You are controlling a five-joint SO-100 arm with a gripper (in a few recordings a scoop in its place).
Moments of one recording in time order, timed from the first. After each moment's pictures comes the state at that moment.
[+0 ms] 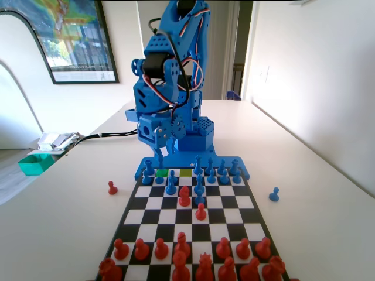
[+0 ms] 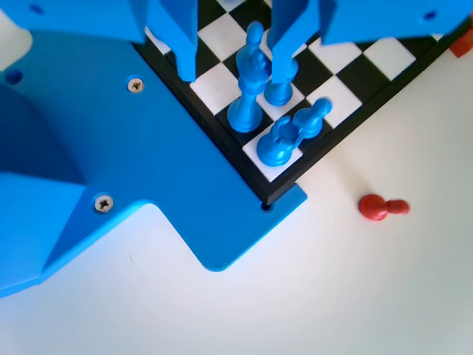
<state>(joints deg) 26.0 115.8 151.9 50.6 -166.9</state>
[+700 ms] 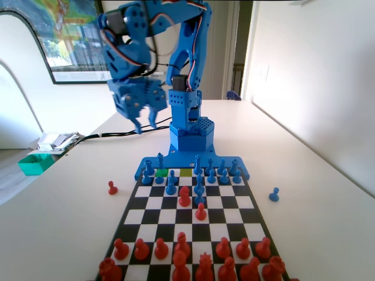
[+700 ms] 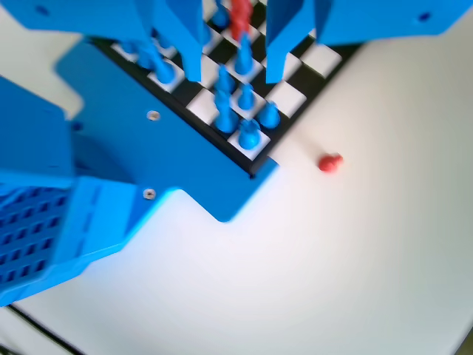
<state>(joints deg) 39.1 116.2 130.3 75.5 -166.9</state>
